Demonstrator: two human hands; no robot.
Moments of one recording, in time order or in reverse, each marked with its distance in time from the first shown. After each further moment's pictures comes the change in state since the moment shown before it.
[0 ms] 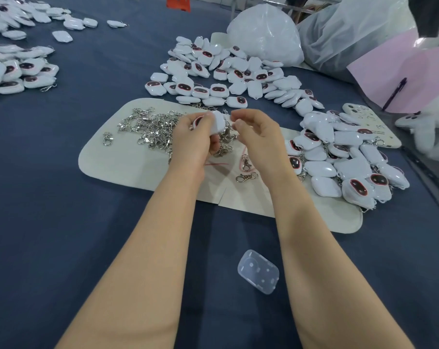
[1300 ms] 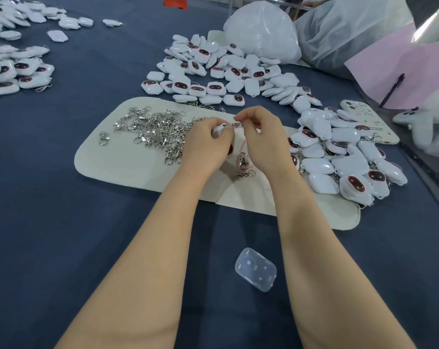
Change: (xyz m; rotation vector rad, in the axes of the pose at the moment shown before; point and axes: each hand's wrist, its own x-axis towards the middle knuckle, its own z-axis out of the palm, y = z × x) left_hand -0.009 -0.006 0.005 0.733 -0.177 0.353; right_hand 0.007 0.006 -0.008 -0.248 0.063 -0.082
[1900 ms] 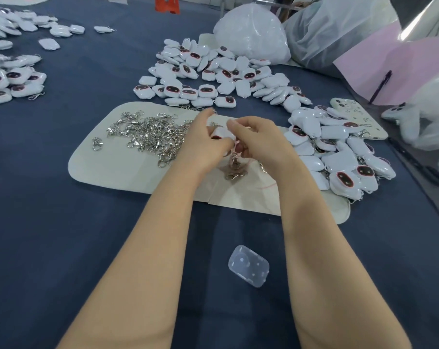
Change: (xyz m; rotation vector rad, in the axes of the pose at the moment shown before) left_hand -0.004 0.013 0.001 -0.175 -0.155 -0.184; right_hand -0.005 -0.009 -0.023 0.188 -0.229 0.280
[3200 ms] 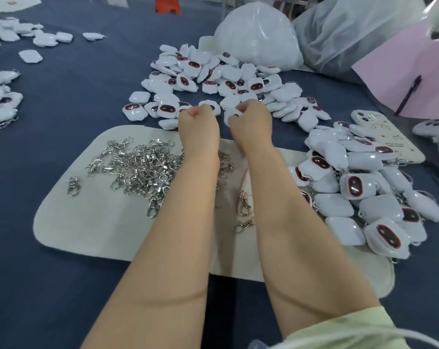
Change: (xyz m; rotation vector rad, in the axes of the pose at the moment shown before) left_hand 0.094 0.025 0.014 -0.416 0.387 -0.197; right_hand 0.138 -0.004 0.024 -0.432 0.326 0.034
